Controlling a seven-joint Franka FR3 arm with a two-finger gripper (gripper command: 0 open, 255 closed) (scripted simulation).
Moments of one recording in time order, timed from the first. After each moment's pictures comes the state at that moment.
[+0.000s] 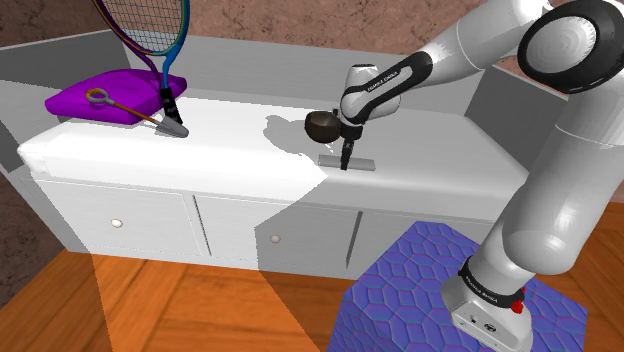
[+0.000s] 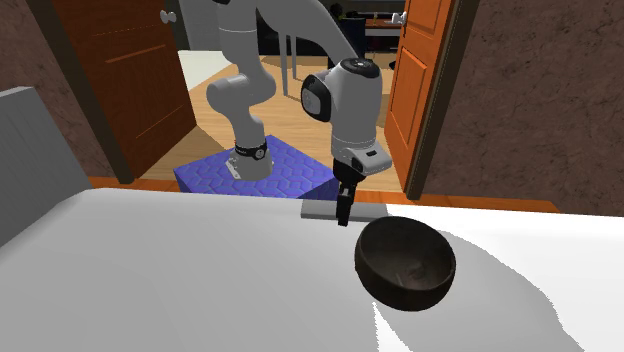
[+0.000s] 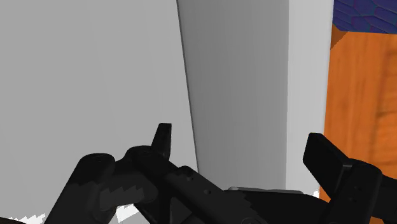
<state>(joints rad) 0.10 0.11 -0.19 -2.22 0.05 2.31 -0.70</state>
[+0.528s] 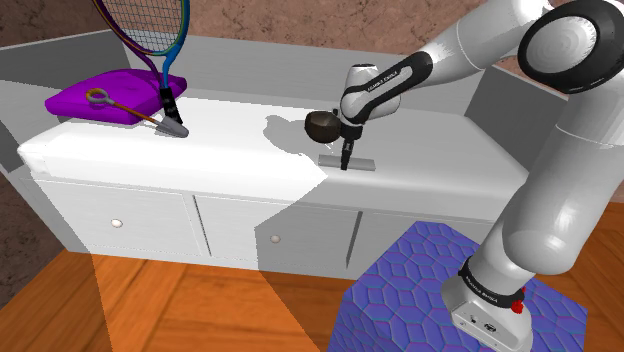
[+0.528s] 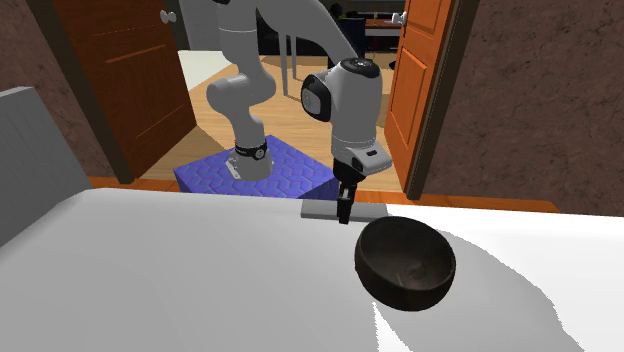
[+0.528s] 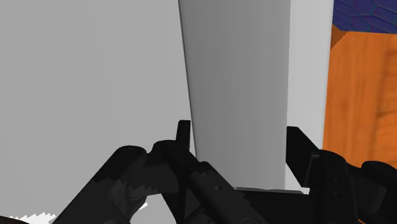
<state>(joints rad) 0.10 0.11 -0.19 -2.22 0.05 2.32 -0.70</state>
